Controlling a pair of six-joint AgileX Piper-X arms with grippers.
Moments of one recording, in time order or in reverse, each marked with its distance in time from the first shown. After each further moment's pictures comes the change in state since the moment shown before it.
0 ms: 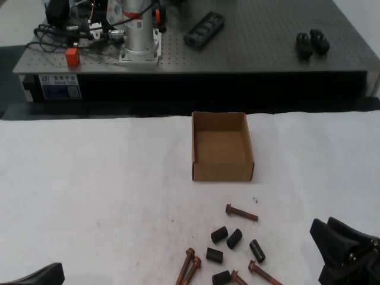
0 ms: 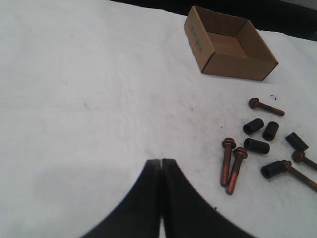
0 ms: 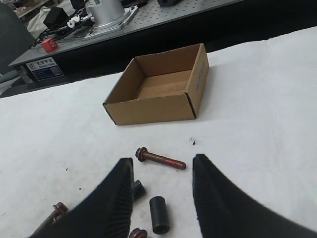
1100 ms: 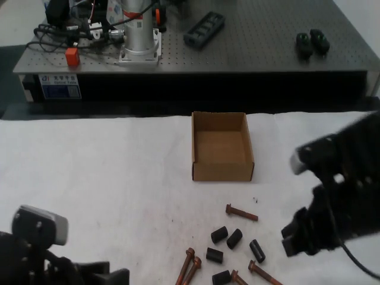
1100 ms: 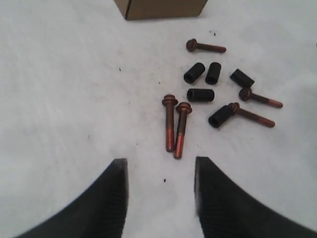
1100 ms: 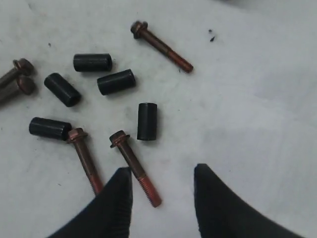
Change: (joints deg) left arm 0.0 24.1 0.0 -18.6 17.4 8.9; right arm 0.0 44.0 -40.8 45.6 -7.2 -24.1
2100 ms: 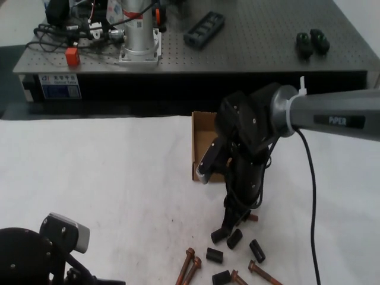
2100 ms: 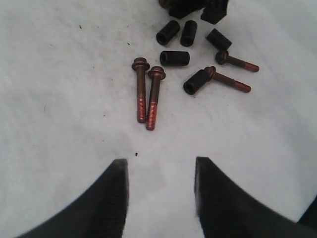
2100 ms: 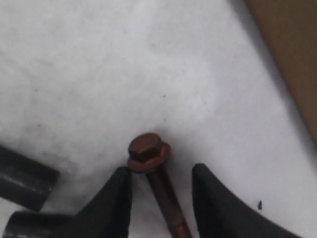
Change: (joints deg) left arm 0.0 7.3 0.0 -2.0 8.0 0.0; right arm 8.6 45.6 -35.5 9.0 12.7 -22.4
